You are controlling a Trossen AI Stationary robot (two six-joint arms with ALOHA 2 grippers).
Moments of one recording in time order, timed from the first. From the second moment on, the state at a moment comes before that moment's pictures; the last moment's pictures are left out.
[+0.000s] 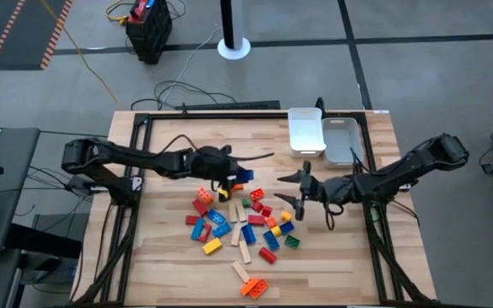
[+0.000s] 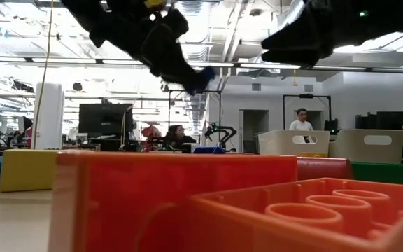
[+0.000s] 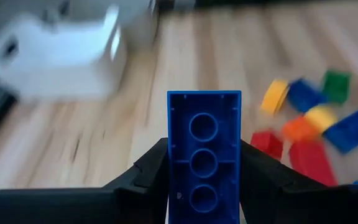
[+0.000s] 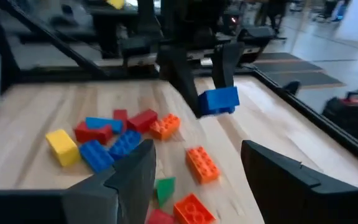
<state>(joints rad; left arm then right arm) 0.09 1.51 0.87 0.21 0.00 0.16 0.26 1.20 0.47 0.53 0.48 0.06</state>
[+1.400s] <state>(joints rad) 0.05 1.65 0.75 0.79 0.12 0.15 0.13 1.53 0.68 0.71 0.31 -0.16</state>
